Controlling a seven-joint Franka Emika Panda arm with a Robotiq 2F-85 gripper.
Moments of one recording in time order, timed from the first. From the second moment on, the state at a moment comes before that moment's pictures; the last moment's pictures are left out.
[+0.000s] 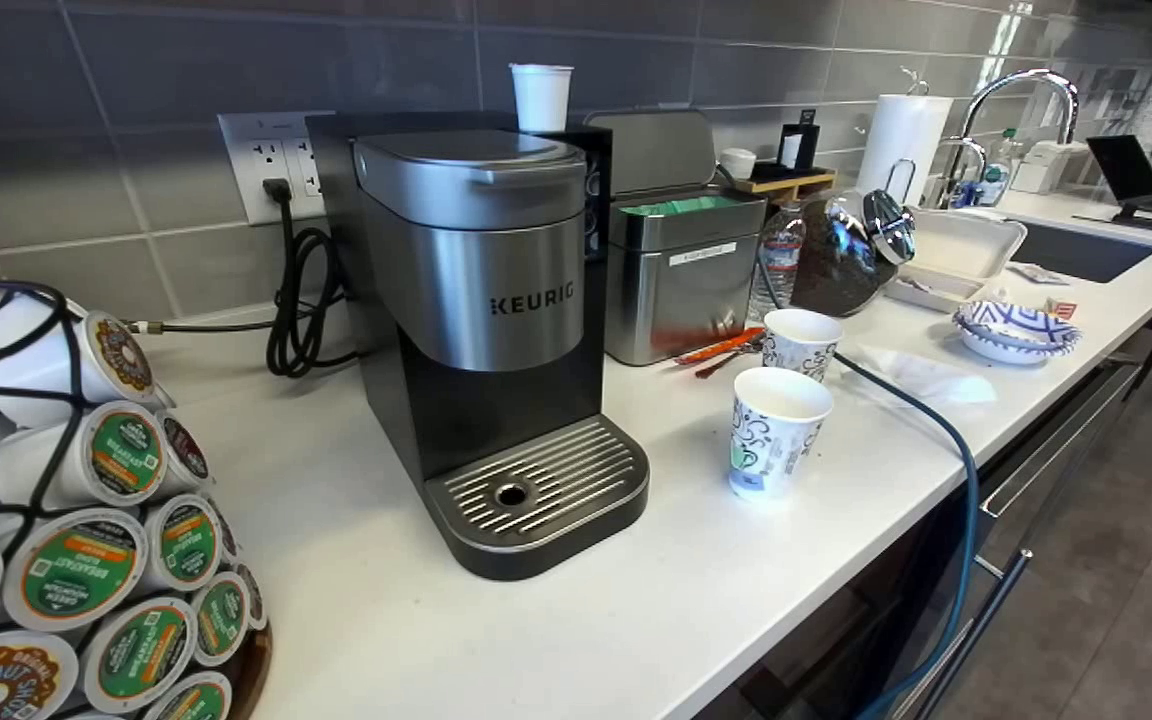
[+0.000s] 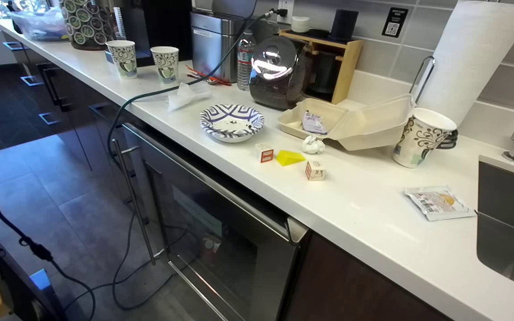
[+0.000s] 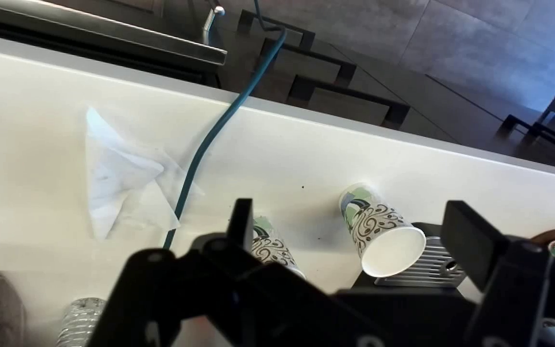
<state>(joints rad) 0.14 -0.61 -0.25 -2.50 0.19 2.06 -0.48</state>
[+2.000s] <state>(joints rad) 0.15 -0.15 0.20 -2.46 0.20 2.66 0.48</state>
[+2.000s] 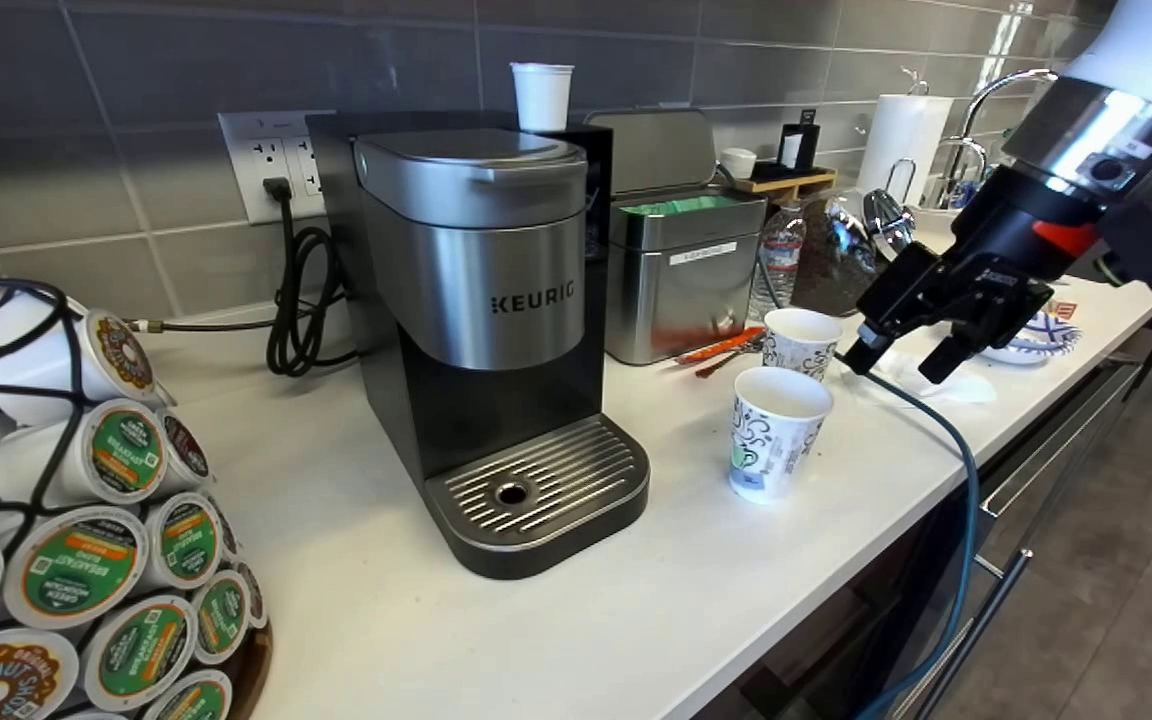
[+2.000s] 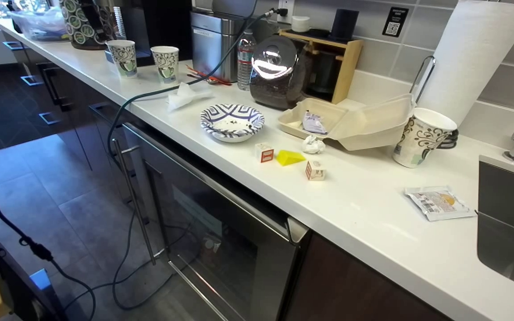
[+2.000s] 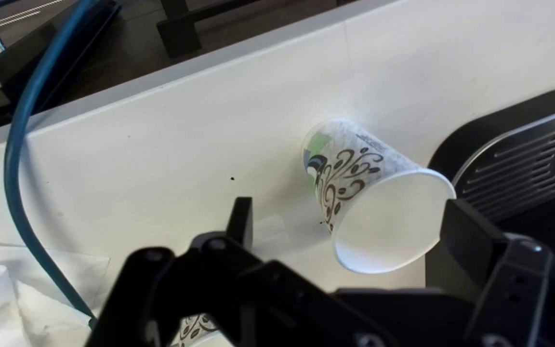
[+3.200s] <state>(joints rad) 0.11 0.08 0.24 -2.32 -0.39 2.68 1.15</state>
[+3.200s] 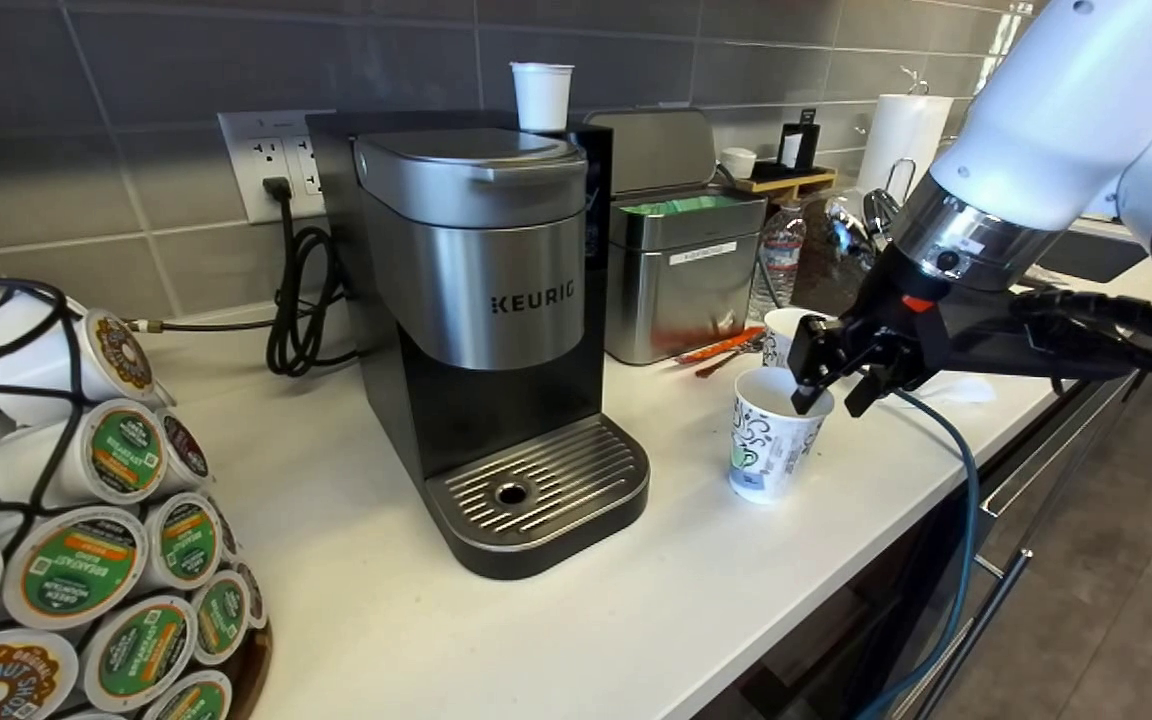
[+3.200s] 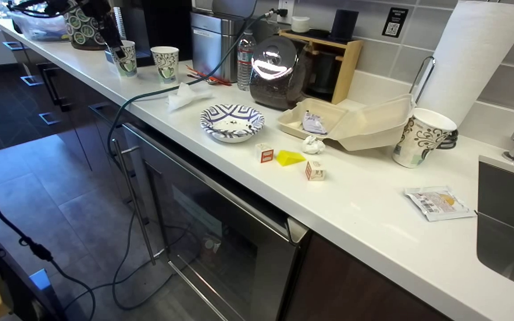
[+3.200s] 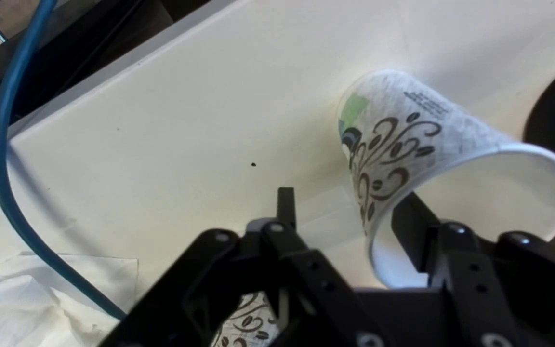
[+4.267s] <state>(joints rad) 0.21 0.04 0.25 -2.27 -0.23 2.68 0.92</state>
